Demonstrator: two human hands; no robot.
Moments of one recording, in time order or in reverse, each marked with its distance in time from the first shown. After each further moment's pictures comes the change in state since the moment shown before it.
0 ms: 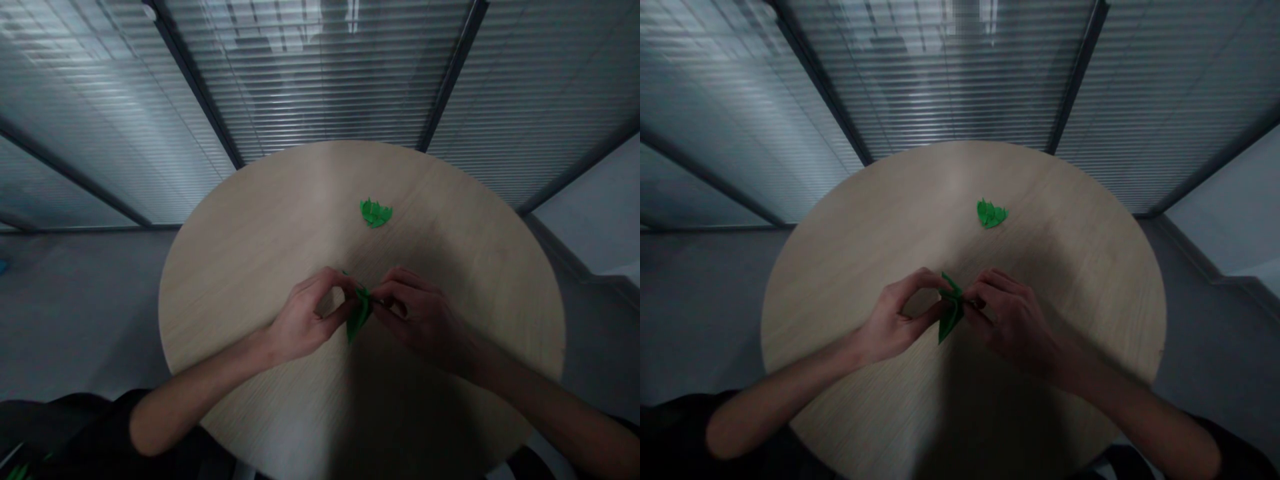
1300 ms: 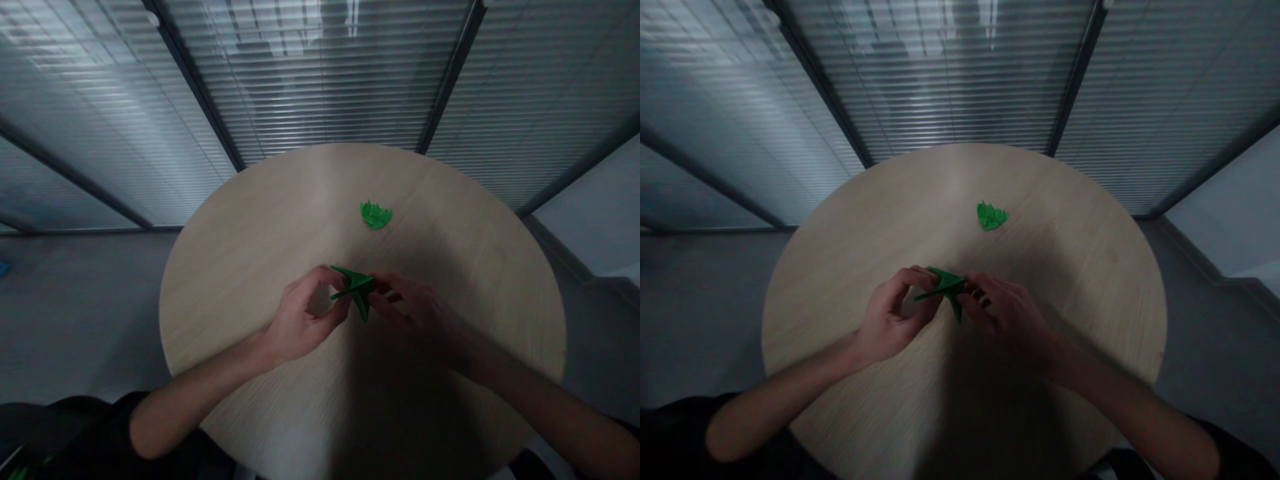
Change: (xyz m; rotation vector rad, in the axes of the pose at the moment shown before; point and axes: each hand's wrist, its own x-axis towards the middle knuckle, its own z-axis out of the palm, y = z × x) left_hand -0.004 -0.006 0.003 -0.071 0.159 0.062; right_hand -0.002 0.009 0.007 0.074 -0.046 0.135
